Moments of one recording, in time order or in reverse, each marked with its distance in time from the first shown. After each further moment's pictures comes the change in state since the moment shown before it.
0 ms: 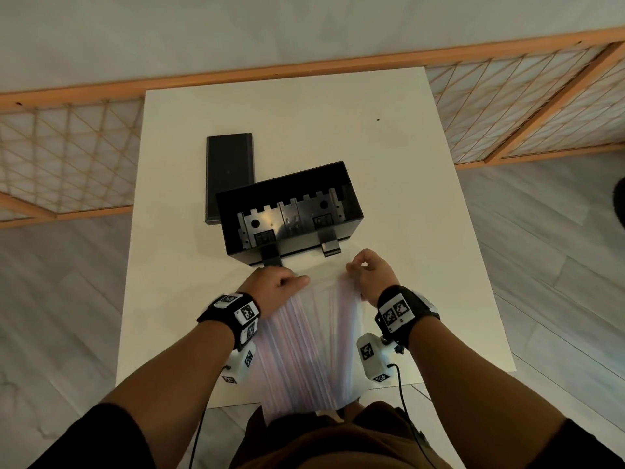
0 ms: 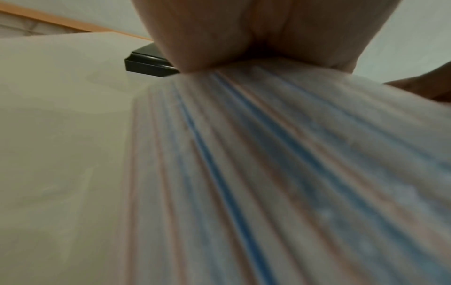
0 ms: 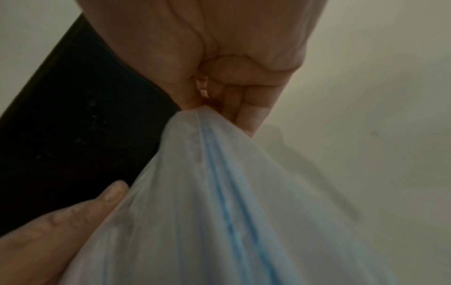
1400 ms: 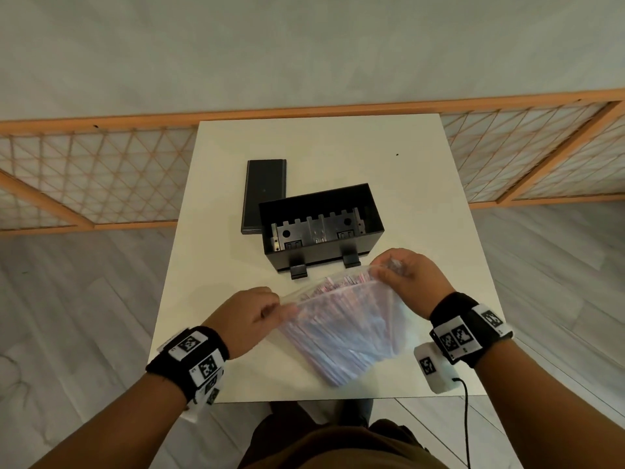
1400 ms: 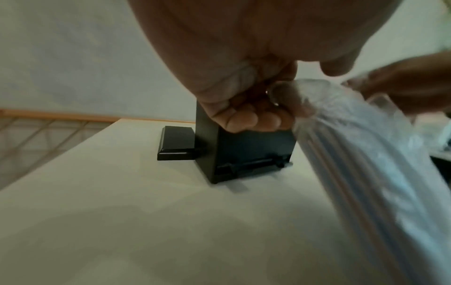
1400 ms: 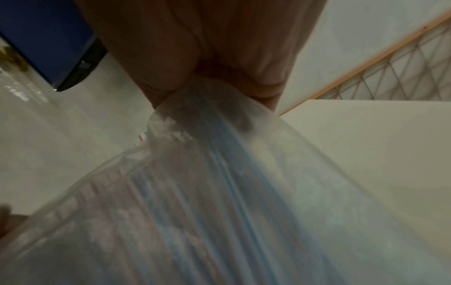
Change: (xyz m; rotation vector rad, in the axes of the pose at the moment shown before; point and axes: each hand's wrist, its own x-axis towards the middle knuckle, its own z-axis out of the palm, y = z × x) left_hand -0.131 0.012 -0.063 0.104 0.131 0.177; right_hand -0.083 -0.068 -0.055 -0.400 -0.076 -0.522
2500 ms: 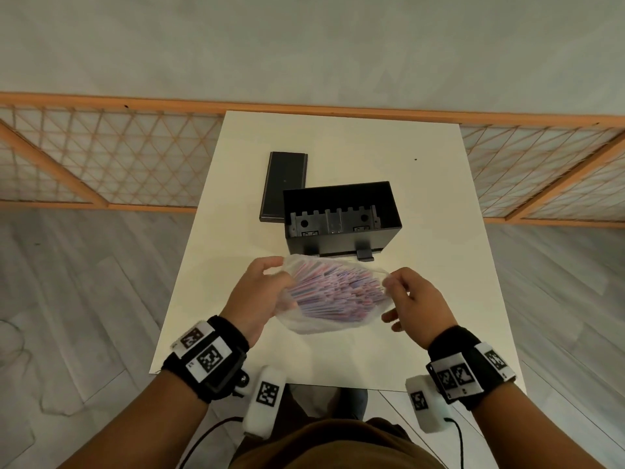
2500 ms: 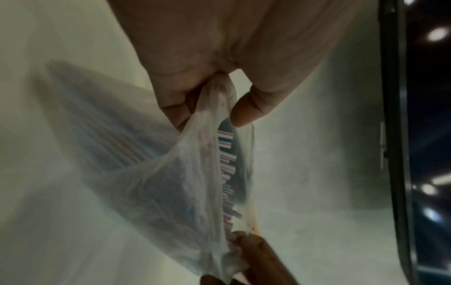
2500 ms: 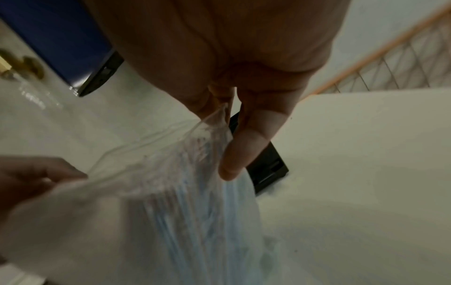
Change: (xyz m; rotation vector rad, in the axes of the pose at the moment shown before) left_hand -0.024 0.053 -0.009 -1.068 0.326 -0.579; right_hand -0.052 -0.025 0.039 0.125 0.052 0.217
